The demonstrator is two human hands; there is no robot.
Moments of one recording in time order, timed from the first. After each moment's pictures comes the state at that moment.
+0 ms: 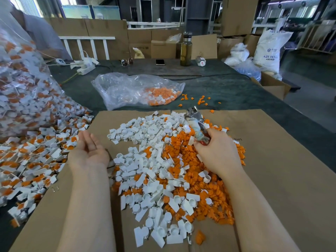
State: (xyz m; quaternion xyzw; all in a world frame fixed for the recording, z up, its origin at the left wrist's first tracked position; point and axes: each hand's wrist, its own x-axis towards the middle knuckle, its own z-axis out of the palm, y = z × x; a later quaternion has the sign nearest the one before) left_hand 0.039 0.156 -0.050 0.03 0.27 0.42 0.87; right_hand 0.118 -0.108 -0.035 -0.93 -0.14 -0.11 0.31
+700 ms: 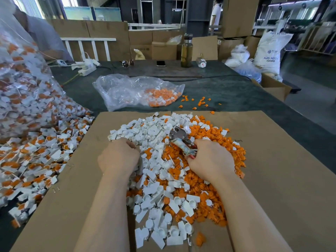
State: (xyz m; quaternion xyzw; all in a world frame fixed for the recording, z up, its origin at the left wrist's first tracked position) left_hand 0.054 0.105 -0.040 0.89 0.38 0.08 0.23; right_hand 0.118 -0.095 -0.051 -0.97 -0.16 -0.08 0.13
